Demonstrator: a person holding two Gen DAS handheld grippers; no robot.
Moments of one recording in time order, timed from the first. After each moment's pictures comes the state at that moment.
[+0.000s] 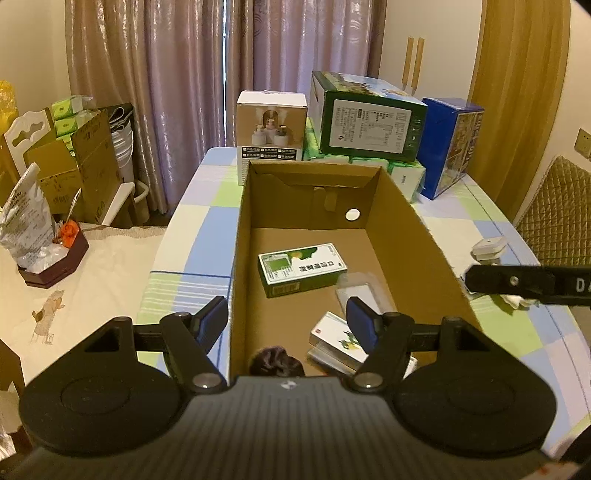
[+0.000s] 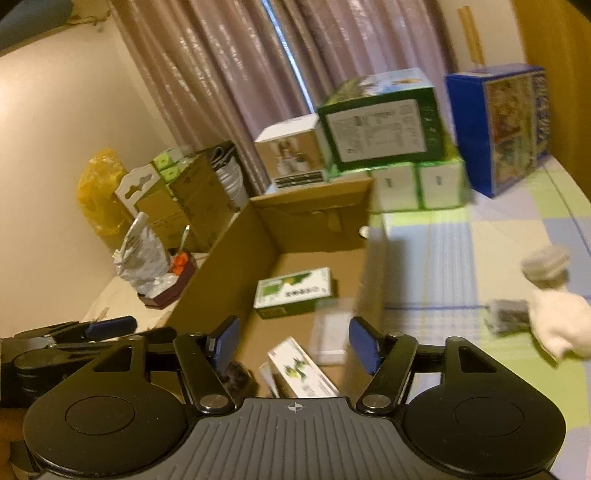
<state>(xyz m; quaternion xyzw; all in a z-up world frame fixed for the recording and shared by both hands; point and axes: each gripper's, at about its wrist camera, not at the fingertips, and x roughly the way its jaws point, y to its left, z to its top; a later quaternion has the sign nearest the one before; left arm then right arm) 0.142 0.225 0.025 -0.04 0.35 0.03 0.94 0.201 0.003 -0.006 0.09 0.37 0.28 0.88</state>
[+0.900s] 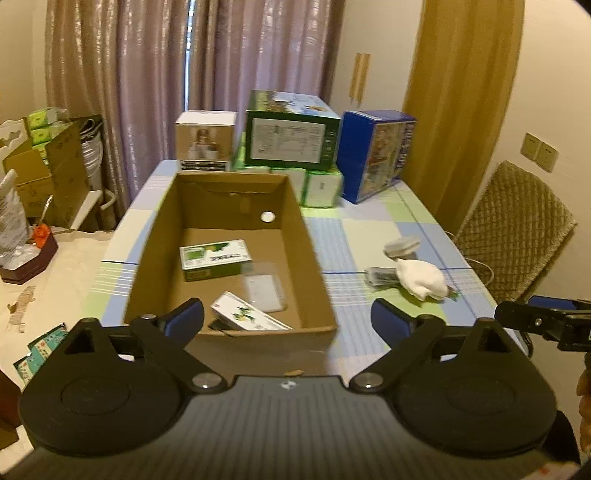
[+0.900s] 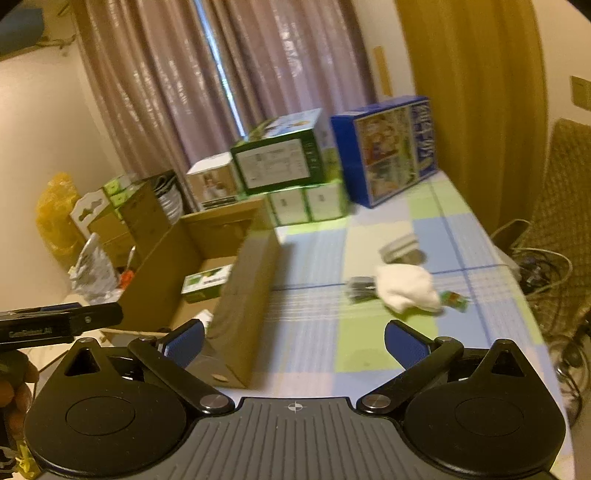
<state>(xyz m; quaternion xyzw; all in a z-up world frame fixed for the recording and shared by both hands) 0.070 0.117 0.068 -0.05 0.33 -0.02 0.94 0.092 -0.139 0.035 0.08 0.33 0.18 0.92</state>
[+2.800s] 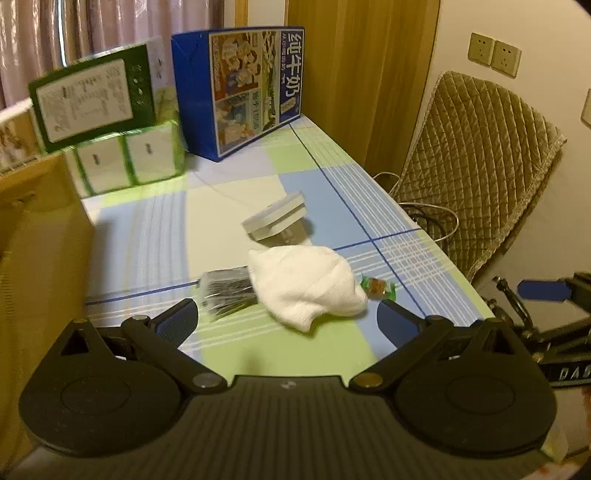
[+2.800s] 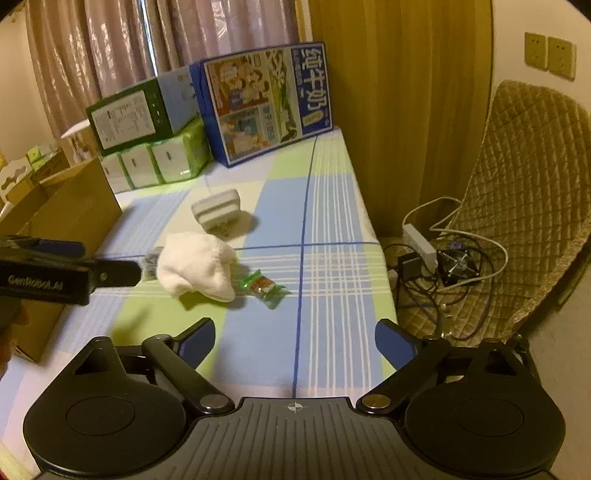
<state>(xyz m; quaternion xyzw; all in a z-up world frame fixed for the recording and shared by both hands) 0.256 -0.104 -0.065 0.02 0.38 -0.12 0.92 0.221 -0.305 -0.083 0.02 0.38 0.12 0.92</state>
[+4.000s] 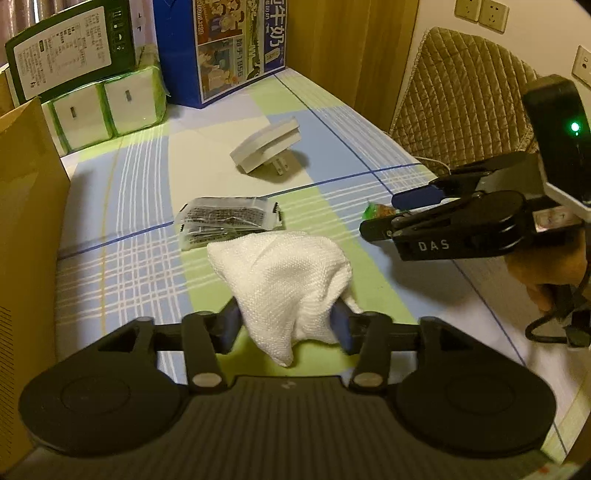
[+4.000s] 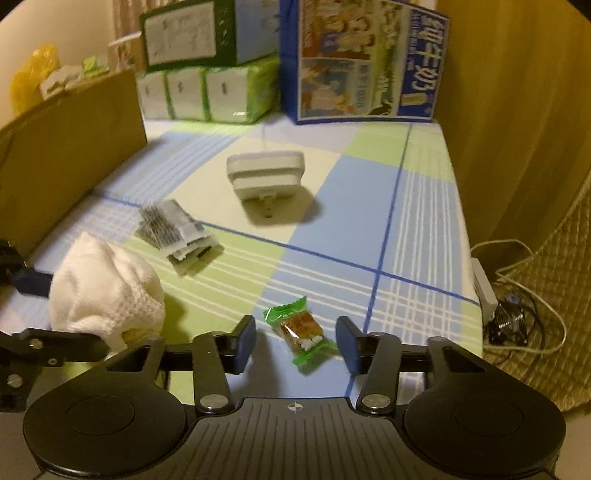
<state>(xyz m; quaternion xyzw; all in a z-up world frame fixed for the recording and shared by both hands) 0.244 -0.090 -0.114 0.04 0.42 -0.14 0.89 0.312 -0.245 -0.149 -0.12 0.40 0.23 0.88</state>
